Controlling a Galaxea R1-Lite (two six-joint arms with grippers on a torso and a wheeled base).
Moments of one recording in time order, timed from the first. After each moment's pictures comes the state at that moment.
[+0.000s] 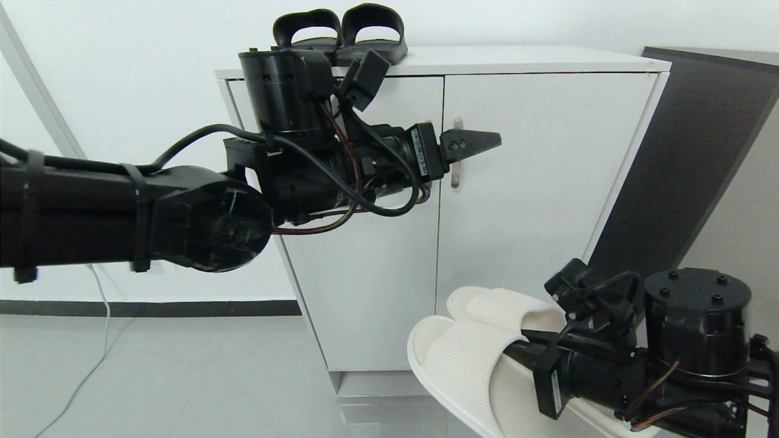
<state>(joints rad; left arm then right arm) -0.63 1.84 -1.41 -0.49 -0.38 -0.41 0.77 1.58 -0.51 -0.75 0.02 0.04</state>
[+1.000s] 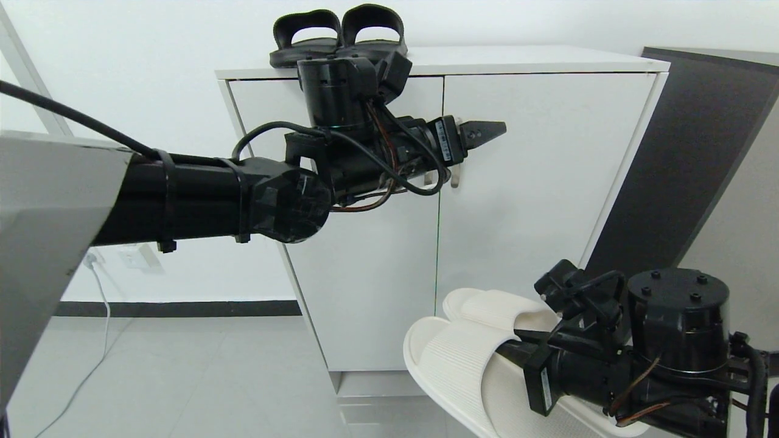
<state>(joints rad) -0.61 2.03 -1.67 -0.45 -0.31 -0.37 0.77 1.62 -0.53 -0.76 0.02 0.05</state>
